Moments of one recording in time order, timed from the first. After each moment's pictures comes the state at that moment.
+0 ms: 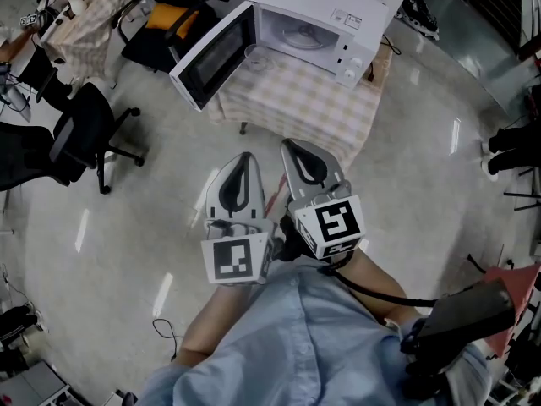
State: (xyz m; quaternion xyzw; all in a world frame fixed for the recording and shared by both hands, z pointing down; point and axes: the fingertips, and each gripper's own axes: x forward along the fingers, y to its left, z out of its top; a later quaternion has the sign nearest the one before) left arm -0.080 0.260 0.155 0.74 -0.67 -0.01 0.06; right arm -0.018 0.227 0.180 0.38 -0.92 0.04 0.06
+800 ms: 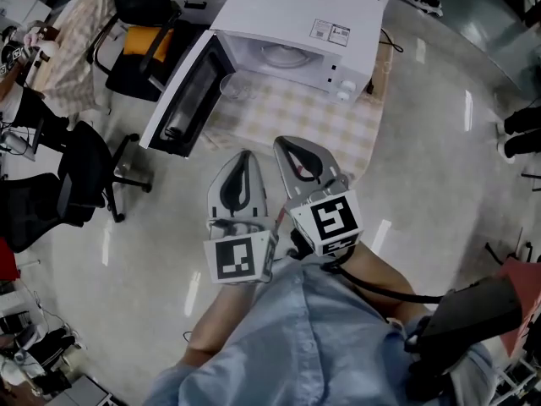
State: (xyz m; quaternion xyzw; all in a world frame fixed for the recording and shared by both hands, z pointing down) left arm -0.038 0.074 0.173 0.77 -0.64 0.04 0.07; right arm 0.007 0.050 0.198 0.39 -0.91 0.09 0.05
